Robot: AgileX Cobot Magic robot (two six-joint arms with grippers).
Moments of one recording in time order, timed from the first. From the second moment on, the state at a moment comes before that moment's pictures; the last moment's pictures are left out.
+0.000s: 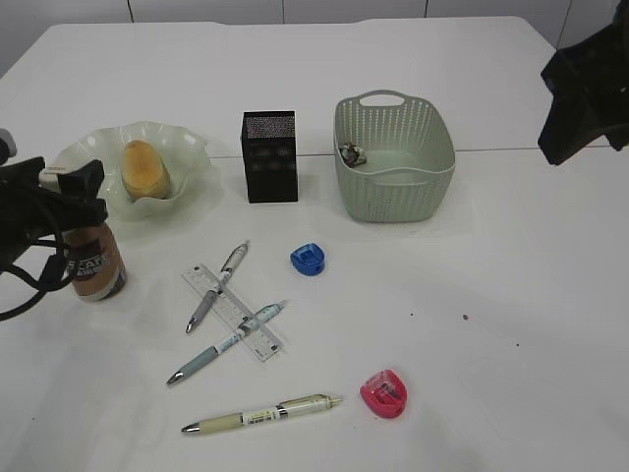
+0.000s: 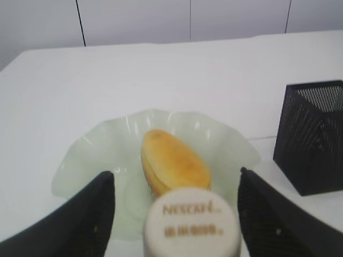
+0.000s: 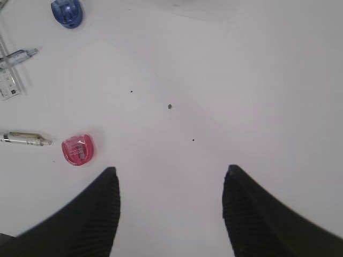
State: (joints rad) left arm -0.19 1.90 -0.56 -0.11 -1.14 0.03; right arm 0.29 1.42 -1.41 -0.01 1.25 -0.01
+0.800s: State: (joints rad) left arm -0.19 1.29 -0.55 -0.11 -0.28 0.03; right arm 0.29 1.42 -1.41 -0.01 1.25 -0.01
